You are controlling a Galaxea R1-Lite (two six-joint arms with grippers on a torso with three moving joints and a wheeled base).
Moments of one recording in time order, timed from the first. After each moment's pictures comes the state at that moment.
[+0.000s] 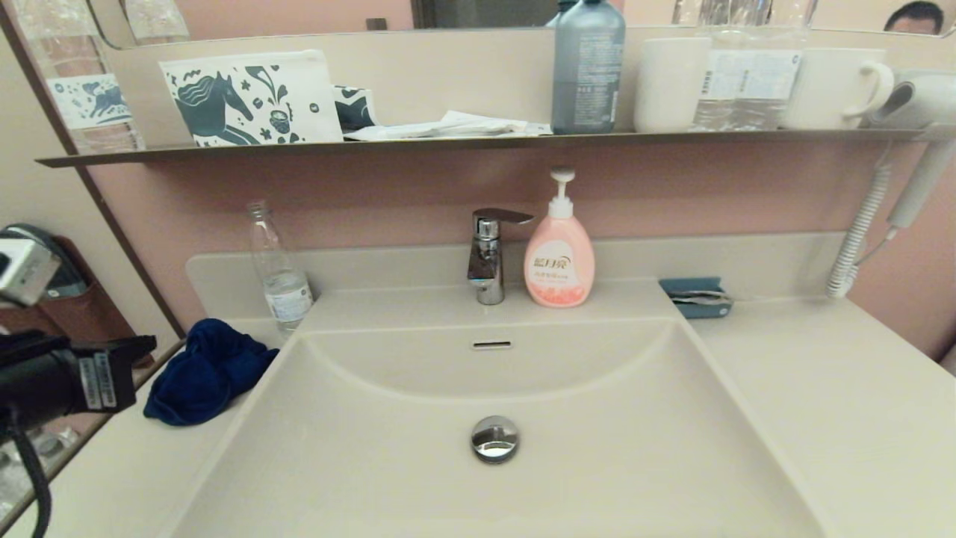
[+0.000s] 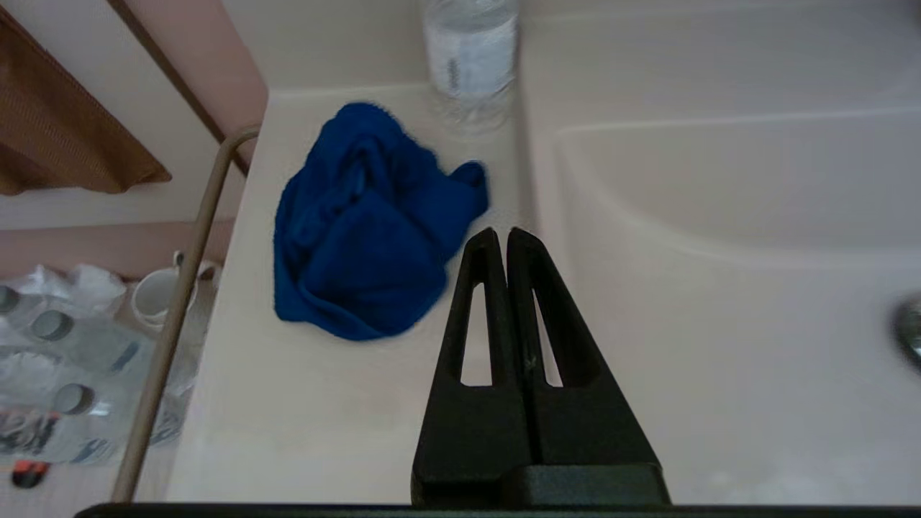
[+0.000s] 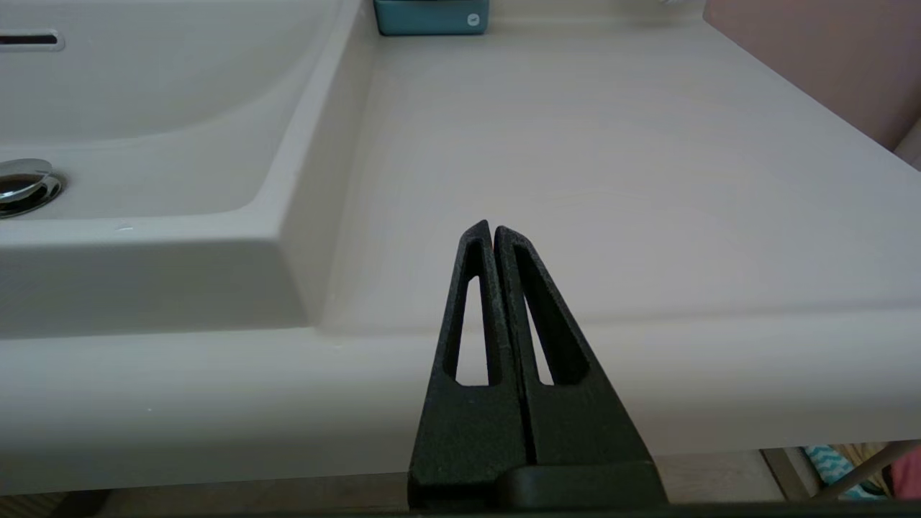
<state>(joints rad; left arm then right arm) 0.20 1.18 -0.61 -0.17 -0.11 0.16 0.00 0.00 -0.01 0.01 0.00 -0.01</state>
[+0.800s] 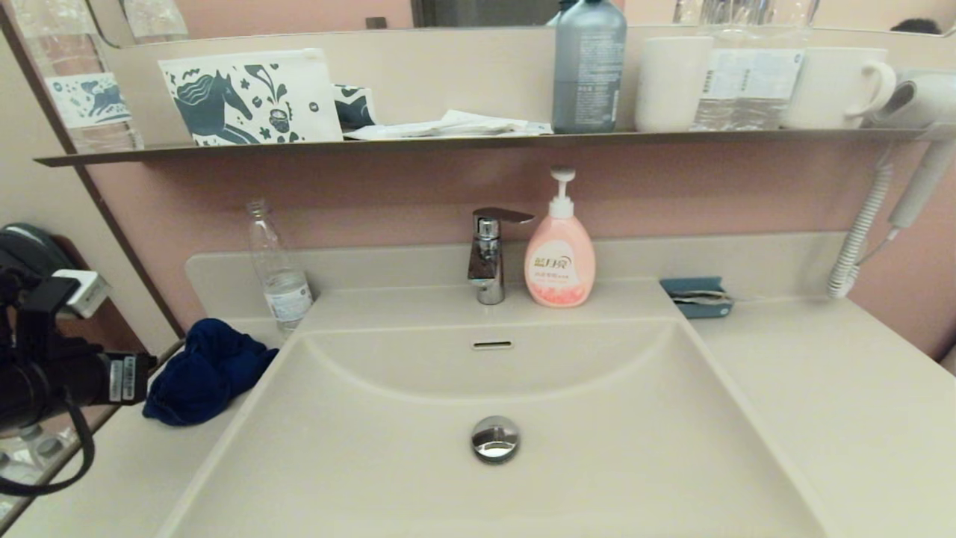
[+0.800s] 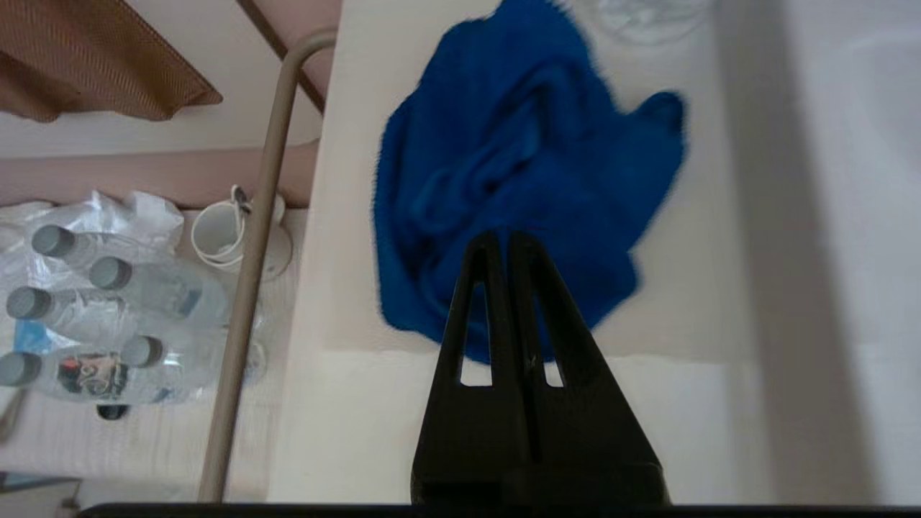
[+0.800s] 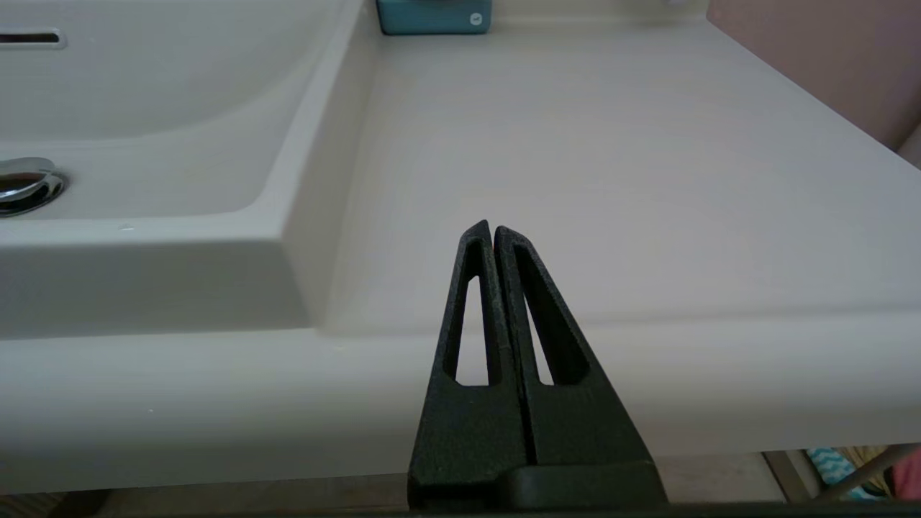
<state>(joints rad) 0.43 1.53 -0.68 -0.28 -0.20 0.33 0.00 0.00 0.00 0.01 0.00 -0.01</state>
